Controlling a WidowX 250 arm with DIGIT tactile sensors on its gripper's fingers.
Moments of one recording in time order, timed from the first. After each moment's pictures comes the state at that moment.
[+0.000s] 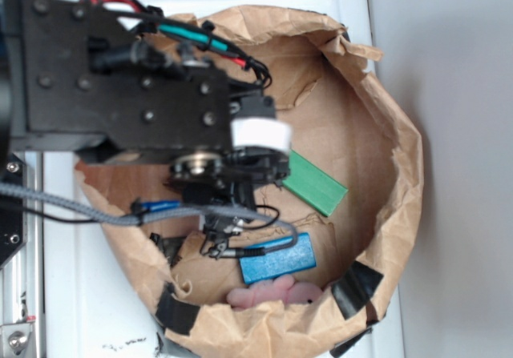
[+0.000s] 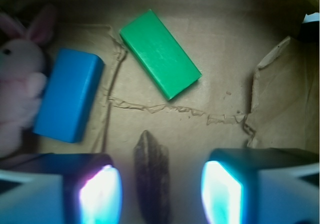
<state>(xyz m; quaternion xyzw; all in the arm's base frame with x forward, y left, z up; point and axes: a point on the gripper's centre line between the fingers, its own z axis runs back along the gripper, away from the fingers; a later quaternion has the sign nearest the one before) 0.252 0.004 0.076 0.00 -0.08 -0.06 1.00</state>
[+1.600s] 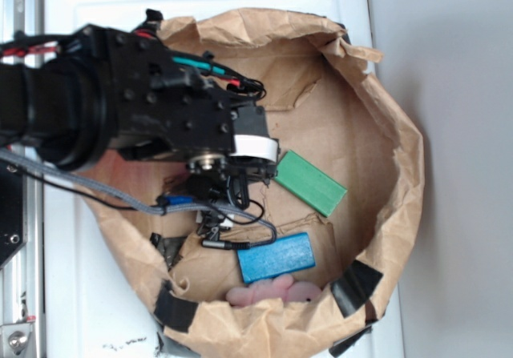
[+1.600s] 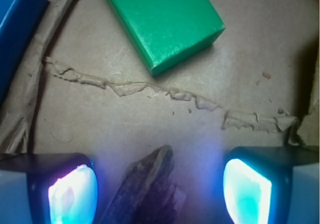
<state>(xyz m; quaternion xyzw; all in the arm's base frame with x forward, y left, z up) 0.252 0.019 0.016 0.01 -0.05 -0.10 0.99</state>
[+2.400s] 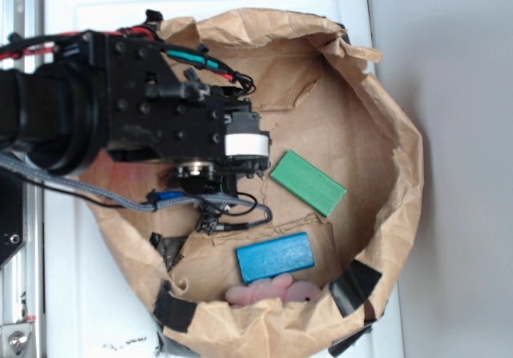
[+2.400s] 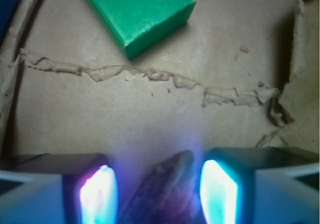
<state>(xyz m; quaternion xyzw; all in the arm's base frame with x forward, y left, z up) 0.243 0.028 0.013 0.04 -0.05 -0.05 1.00</state>
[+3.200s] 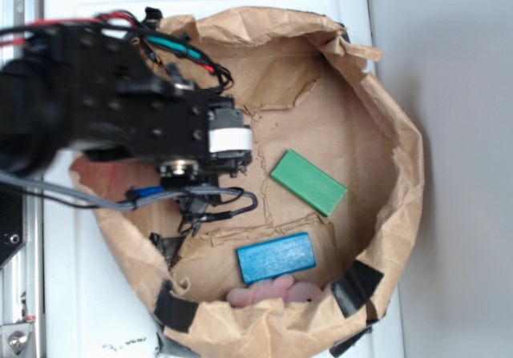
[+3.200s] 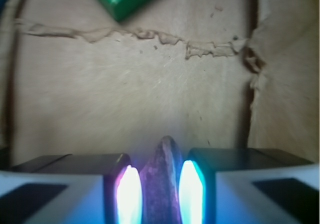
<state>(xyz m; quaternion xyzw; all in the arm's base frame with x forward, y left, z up) 0.226 0.022 0.045 0.03 -0.02 -0.01 1.00</state>
